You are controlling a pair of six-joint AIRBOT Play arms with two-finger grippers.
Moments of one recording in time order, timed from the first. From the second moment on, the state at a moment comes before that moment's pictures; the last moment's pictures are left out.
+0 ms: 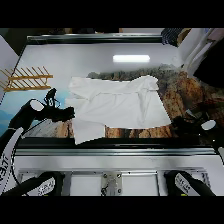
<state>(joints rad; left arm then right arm) 0.05 -1.26 0.81 1.05 -0.94 -1.46 -0.39 -1.07 0.51 -1.10 0.75 1.83</state>
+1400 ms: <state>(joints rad) 0.19 -0.62 1.49 1.05 -1.13 -1.51 -0.18 -0.67 1.46 -1.31 0.87 1.62</state>
